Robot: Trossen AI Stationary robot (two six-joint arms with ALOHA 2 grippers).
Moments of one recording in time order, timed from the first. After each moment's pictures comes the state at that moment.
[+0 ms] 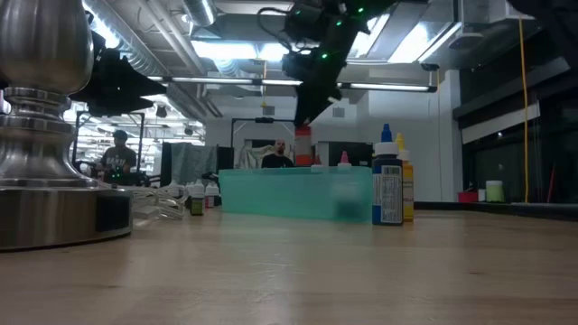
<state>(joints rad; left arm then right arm) 0.43 0.00 0.01 0.06 -0.29 -0.07 -0.35 1.98 1.83 -0.86 0.15 -0.01</state>
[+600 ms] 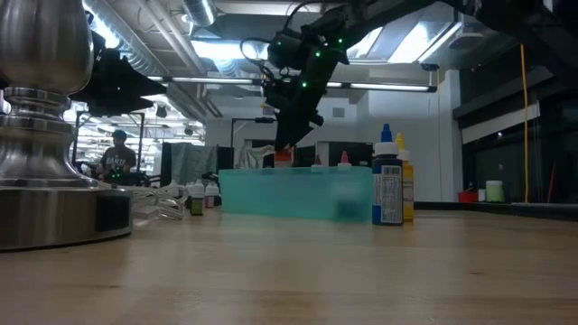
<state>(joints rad) 0.43 0.00 0.01 0.06 -0.29 -0.07 -0.38 2.14 1.89 -0.77 0.08 -0.04</state>
